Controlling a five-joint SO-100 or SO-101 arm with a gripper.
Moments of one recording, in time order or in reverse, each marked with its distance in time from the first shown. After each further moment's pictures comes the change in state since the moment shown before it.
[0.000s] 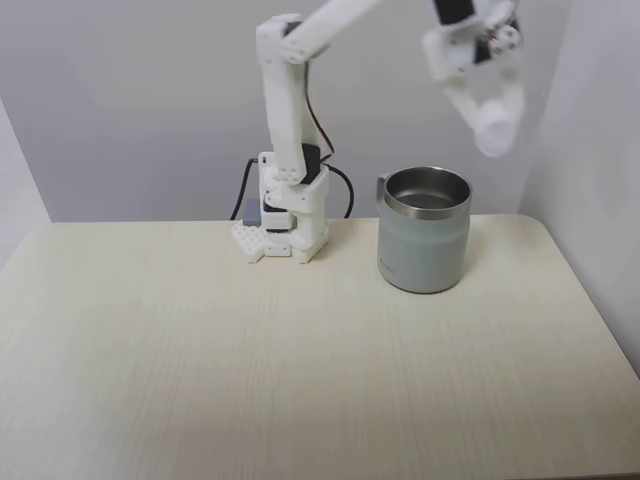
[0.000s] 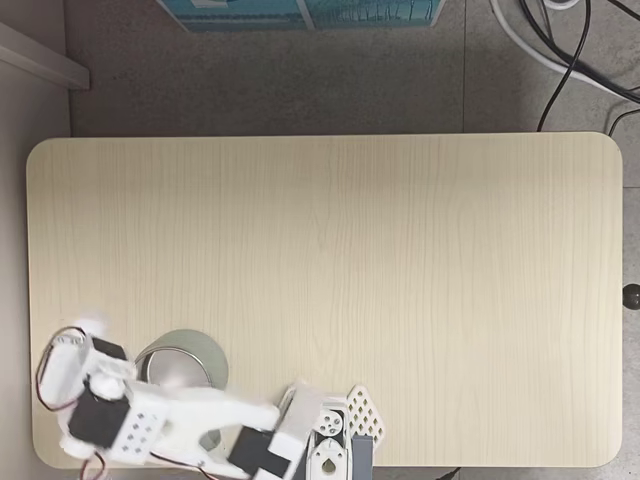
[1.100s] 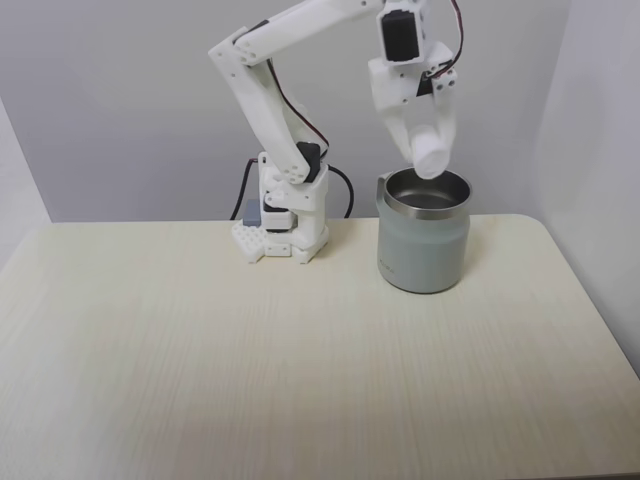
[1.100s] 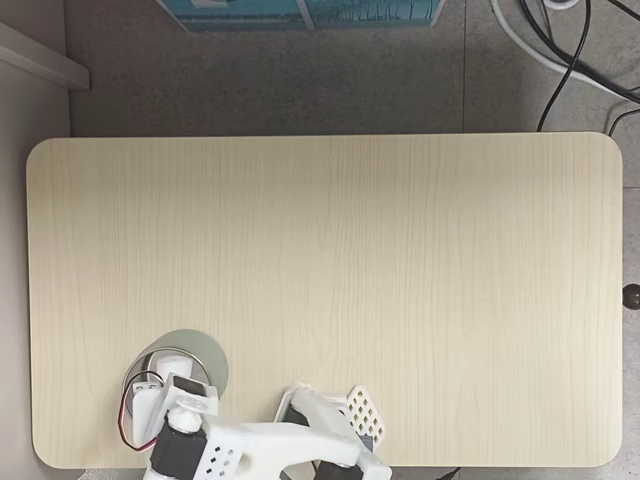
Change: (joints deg) arm -4.7 -17.9 -30.8 0.0 -14.4
